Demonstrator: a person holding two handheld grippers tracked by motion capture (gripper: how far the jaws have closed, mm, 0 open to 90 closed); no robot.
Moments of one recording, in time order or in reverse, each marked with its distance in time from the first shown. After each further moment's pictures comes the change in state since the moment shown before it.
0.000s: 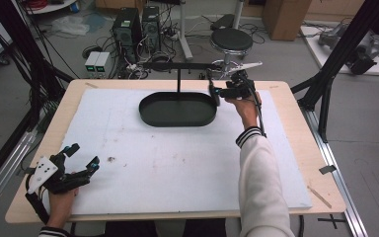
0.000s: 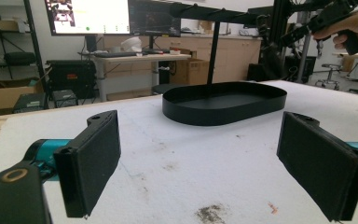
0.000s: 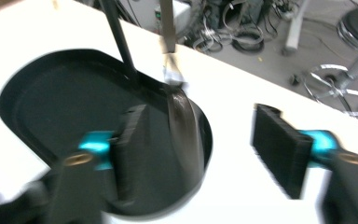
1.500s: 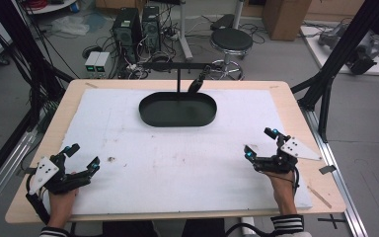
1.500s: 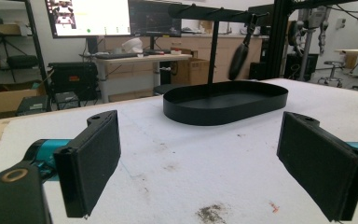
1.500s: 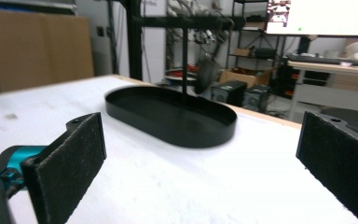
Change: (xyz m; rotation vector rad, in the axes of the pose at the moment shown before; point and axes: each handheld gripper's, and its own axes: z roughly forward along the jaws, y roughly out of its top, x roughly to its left) left arm -0.002 0.000 0.000 -0.002 0.002 0.019; right arm 0.052 -0.193 -0.139 -0.546 0.031 -0.054
